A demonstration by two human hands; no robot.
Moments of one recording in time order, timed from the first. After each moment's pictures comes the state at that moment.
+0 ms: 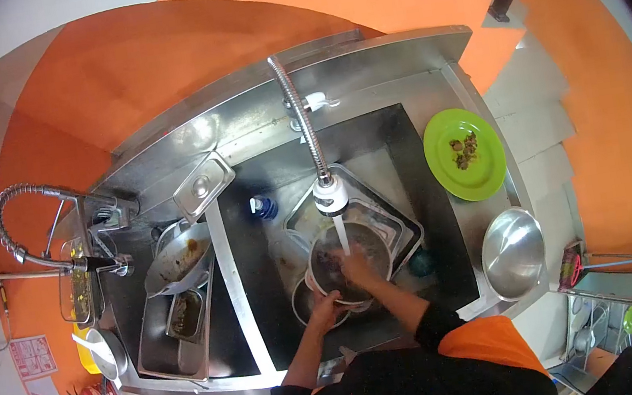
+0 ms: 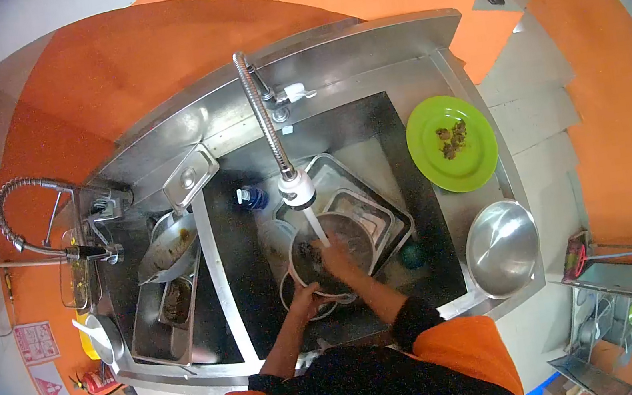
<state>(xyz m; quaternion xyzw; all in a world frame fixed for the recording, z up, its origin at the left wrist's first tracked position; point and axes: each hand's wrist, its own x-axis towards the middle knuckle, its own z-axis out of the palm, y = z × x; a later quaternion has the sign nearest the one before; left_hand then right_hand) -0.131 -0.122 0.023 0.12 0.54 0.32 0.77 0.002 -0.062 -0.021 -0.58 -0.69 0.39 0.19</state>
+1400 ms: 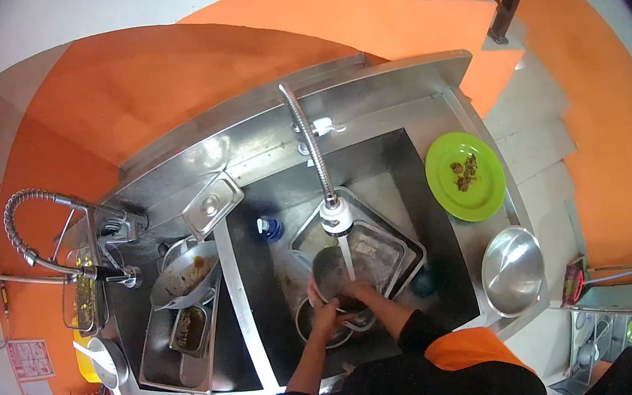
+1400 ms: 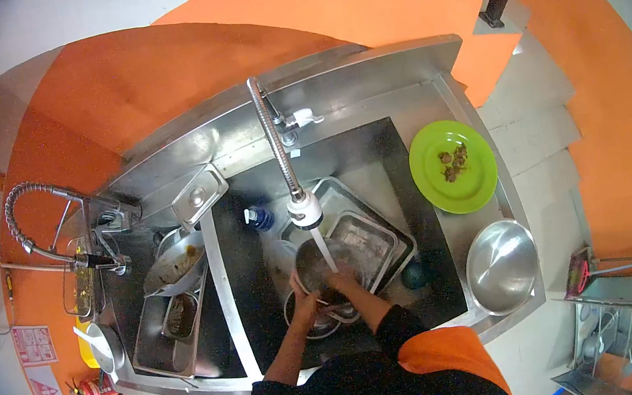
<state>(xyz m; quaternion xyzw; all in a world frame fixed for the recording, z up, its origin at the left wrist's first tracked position) -0.122 -0.094 0.051 0.34 0.56 0.33 0.68 -0.010 -0.052 -0.085 -0.67 -0.64 0.36 -0.03</state>
